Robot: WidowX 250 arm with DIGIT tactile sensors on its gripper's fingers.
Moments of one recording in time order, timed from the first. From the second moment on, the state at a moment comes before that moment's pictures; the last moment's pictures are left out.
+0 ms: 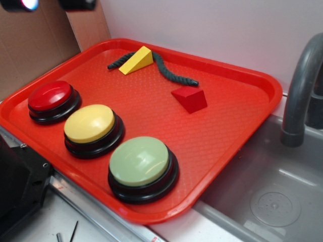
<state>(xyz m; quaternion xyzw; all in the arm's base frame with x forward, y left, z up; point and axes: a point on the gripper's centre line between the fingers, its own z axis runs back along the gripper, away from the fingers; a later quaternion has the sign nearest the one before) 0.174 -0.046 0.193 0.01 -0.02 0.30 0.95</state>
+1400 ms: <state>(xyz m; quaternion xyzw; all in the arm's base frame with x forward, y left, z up) 0.294 -0.090 0.027 0.09 -0.07 0.61 0.79</state>
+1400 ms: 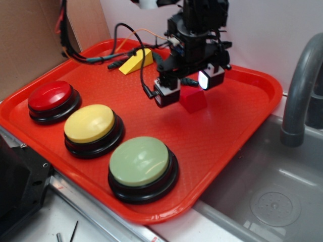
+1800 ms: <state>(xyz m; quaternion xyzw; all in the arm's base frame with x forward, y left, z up) 0.303 -0.094 0.018 0.08 -0.08 0.60 0.79</state>
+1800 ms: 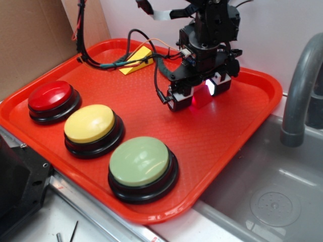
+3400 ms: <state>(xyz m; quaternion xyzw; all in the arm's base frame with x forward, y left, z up) 0.260 -0.059 0.199 -0.02 -0.03 0.27 0.96</state>
